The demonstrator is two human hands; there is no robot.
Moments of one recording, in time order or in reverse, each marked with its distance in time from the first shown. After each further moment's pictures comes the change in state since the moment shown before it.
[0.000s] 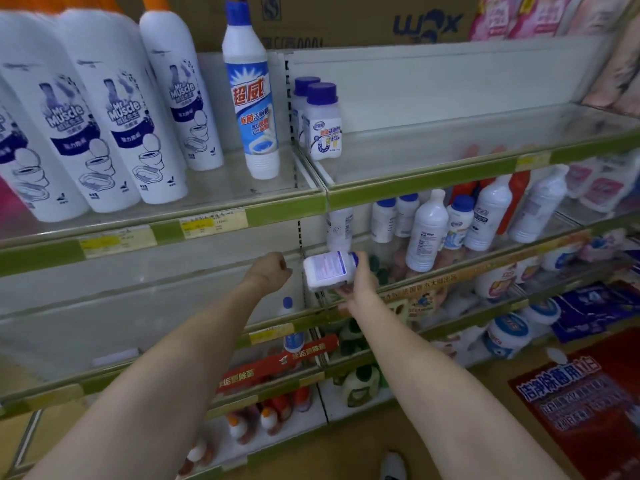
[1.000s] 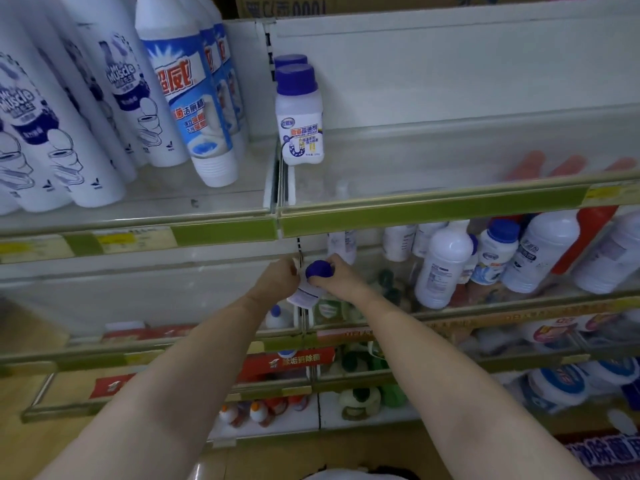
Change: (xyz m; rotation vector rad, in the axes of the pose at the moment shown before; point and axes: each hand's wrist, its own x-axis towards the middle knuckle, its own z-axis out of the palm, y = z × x) left_hand 0.081 0.059 0.071 0.004 0.059 -0.198; right_hand 0.136 -0.054 0.002 -1.220 -0.517 -0.285
